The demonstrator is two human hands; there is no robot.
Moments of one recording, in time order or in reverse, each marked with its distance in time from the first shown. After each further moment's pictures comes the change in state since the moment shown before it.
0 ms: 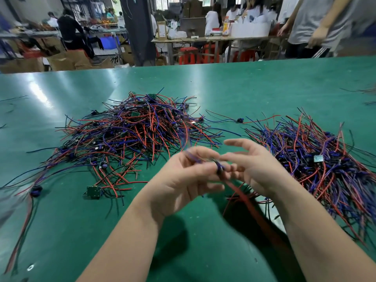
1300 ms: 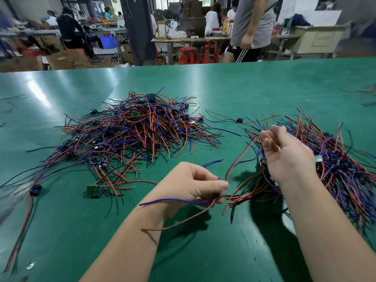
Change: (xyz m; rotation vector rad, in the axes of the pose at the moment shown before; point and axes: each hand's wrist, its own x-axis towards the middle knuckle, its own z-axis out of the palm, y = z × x) left_hand 0.005 -0.017 -0.005 0.495 0.227 -0.219; right_hand 0.010 -0.014 -0.032 0.559 0.505 -0.261
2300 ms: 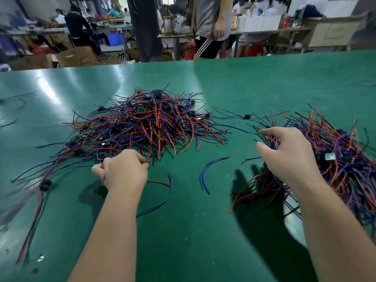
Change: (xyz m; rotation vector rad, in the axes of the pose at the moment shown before) left_hand -0.008 -0.009 -0.094 1.115 1.040 -0.444; right_hand -0.018 -0.005 0.000 -1.520 -0.187 -0.531
